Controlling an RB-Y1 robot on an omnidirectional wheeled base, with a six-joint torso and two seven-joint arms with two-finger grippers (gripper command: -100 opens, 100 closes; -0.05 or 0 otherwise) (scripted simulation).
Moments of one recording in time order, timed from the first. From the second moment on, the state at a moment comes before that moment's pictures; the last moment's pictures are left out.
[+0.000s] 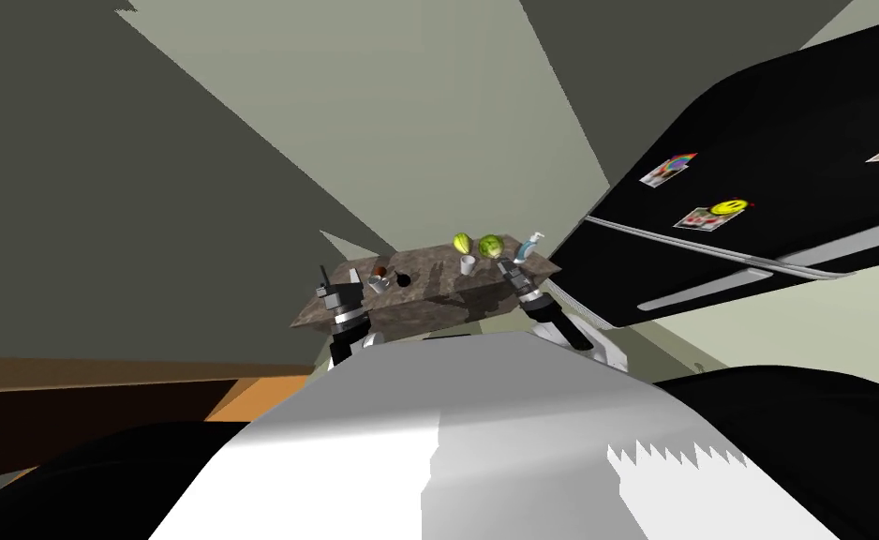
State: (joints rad) left arm 0.54 -0.03 0.07 -2.22 0.10 -0.55 0.15; right arm 0.54 -0.60 0.04 -2.17 -0.06 -0.41 0.13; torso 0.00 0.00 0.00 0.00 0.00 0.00
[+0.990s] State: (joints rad) left arm 0.54 -0.03 0.07 -2.22 0.10 -0.55 0.15; right arm 0.57 -0.92 0.03 -2.12 -0.09 -0.38 0.10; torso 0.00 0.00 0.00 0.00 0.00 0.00
